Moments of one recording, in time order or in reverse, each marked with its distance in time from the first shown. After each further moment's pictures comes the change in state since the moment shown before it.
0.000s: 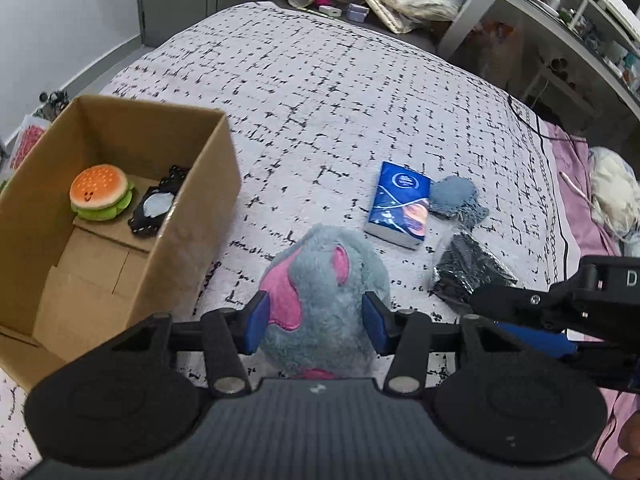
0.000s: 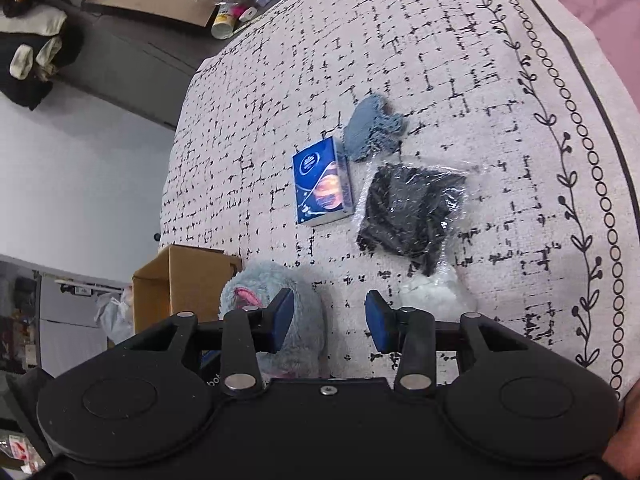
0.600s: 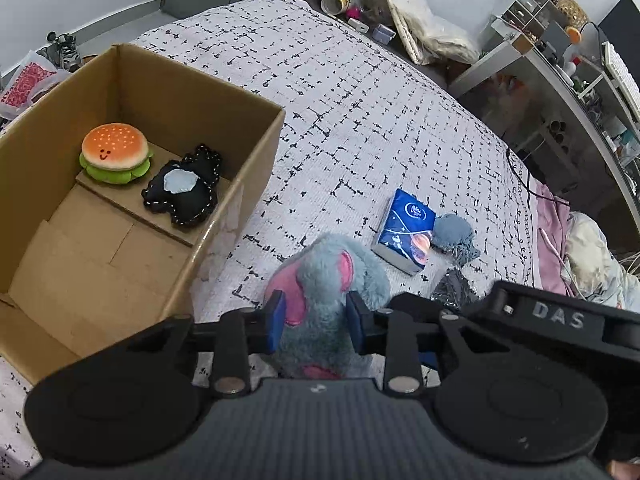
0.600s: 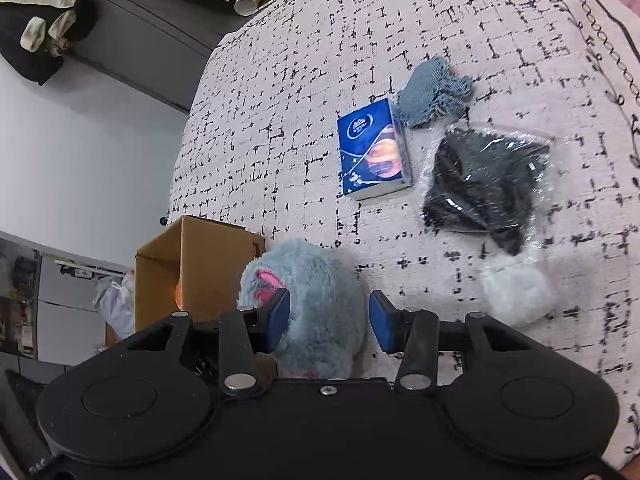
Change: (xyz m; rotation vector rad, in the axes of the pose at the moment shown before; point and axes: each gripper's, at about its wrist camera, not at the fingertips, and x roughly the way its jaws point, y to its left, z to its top) left arm -0.004 0.042 0.000 -0.193 -0.015 -0.133; right arm 0.045 0.033 -0.019 -0.038 0.005 0.020
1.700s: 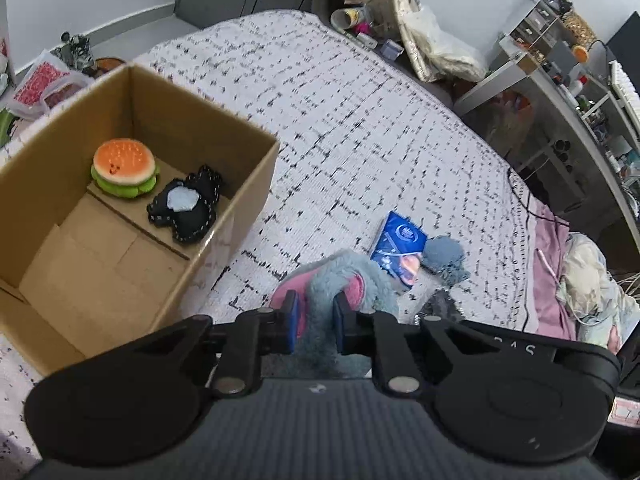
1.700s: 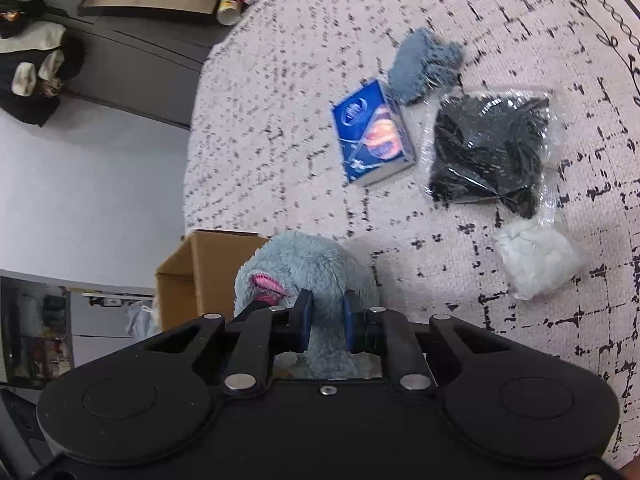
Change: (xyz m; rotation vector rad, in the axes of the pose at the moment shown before) left arm -0.021 -0.012 0.010 -0.037 -0.035 0.020; right arm -0.011 -0.007 -0.003 0.131 0.010 0.096
